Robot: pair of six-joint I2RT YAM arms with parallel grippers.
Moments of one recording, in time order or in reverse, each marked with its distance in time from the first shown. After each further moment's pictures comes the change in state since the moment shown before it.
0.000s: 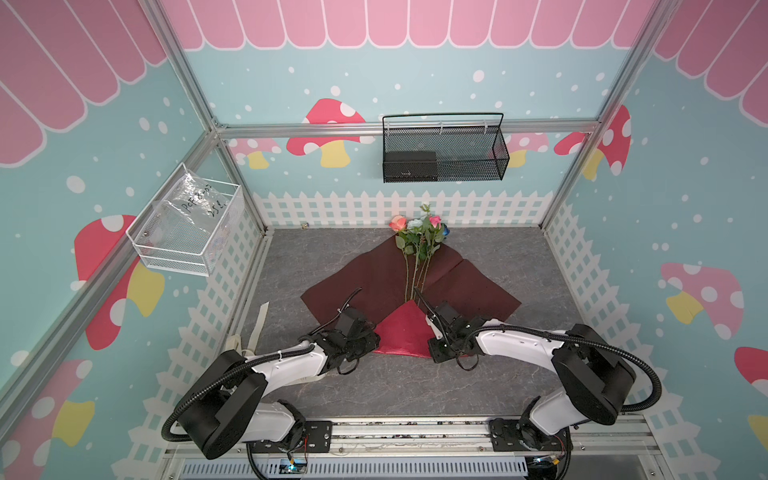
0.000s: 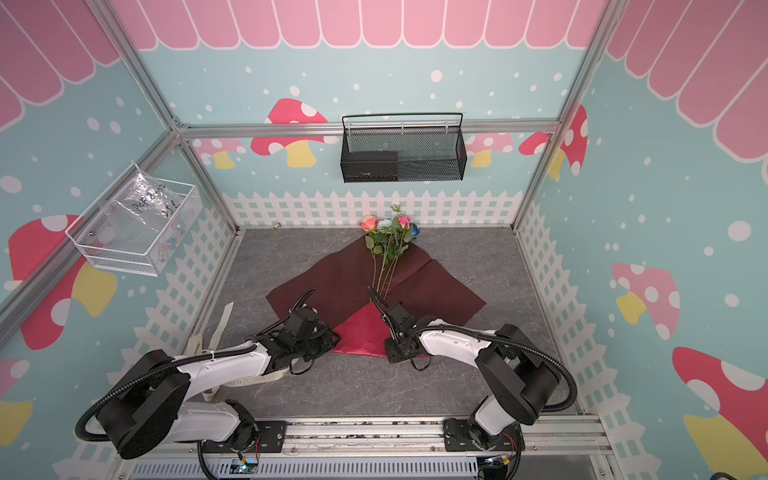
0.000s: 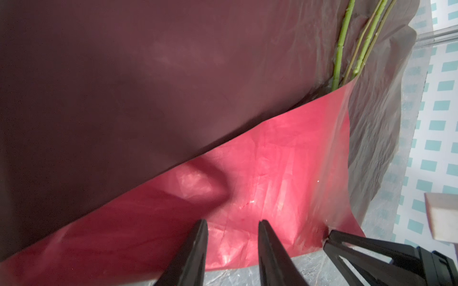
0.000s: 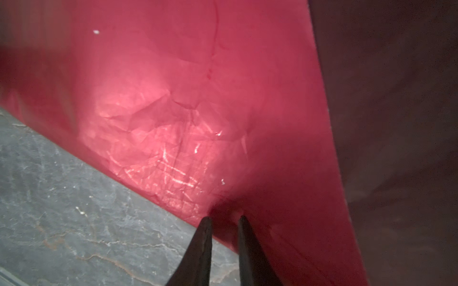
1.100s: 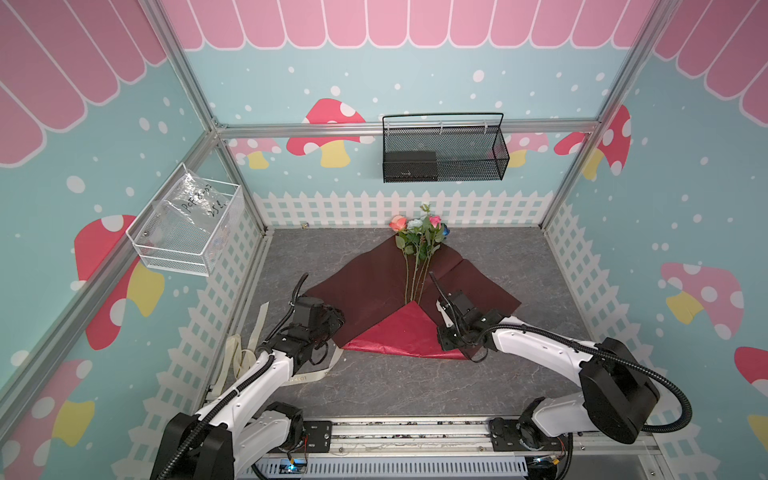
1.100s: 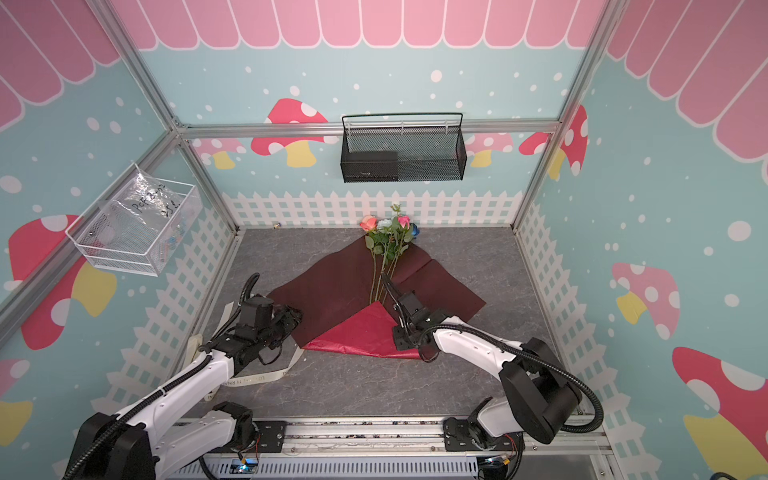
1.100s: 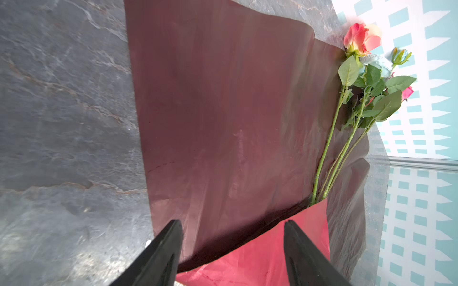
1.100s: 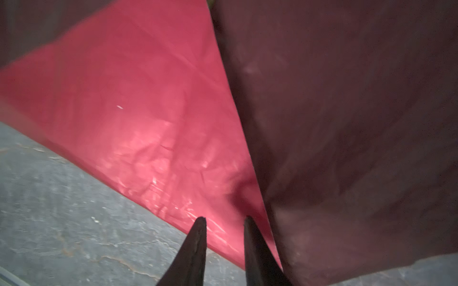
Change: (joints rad) left arm 0.356 -0.314 -0.002 -0.210 -0.052 0.042; right arm -0.058 -0.128 0.061 -0.044 0.054 -0.048
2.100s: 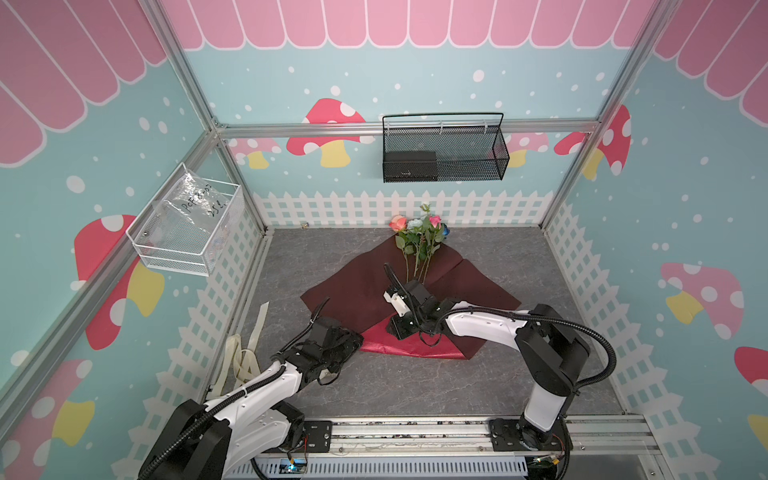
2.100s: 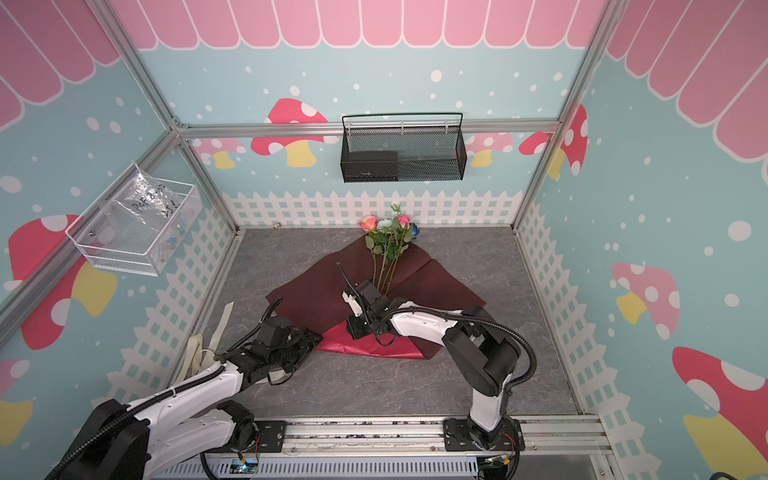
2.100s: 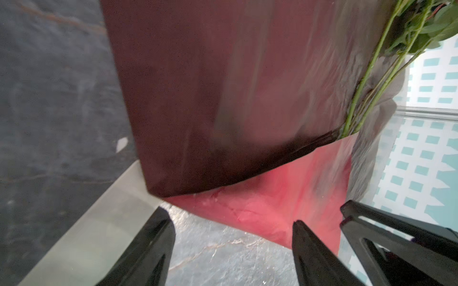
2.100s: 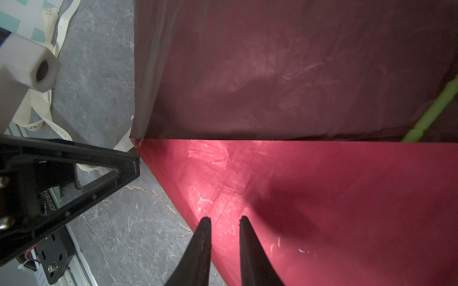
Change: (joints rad) left arm -0.206 0.027 -0.162 0.120 0.084 -0.209; right arm 0.130 0.386 0.266 0.277 -0.223 -0.037
